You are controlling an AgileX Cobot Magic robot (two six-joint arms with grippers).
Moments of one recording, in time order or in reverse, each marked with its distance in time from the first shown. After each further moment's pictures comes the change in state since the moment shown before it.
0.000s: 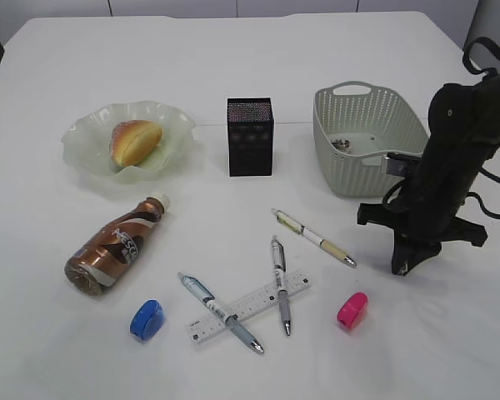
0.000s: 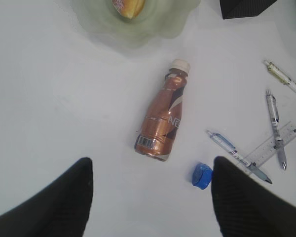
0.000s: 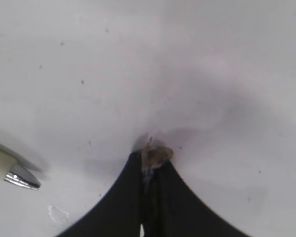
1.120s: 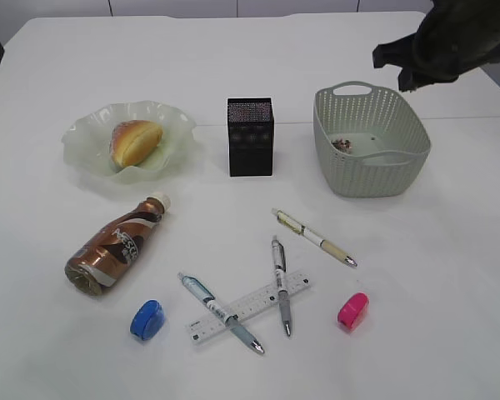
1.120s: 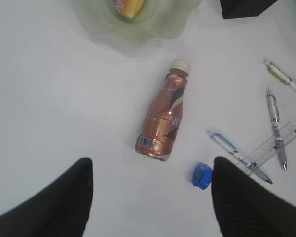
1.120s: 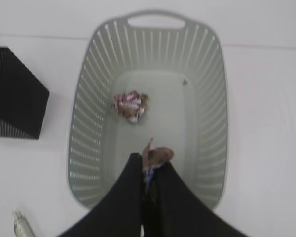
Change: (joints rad) left arm 0.000 0.000 0.000 0.000 0.000 0.000; right arm 0.000 -0.244 -0.216 -0.211 -0.255 -0.159
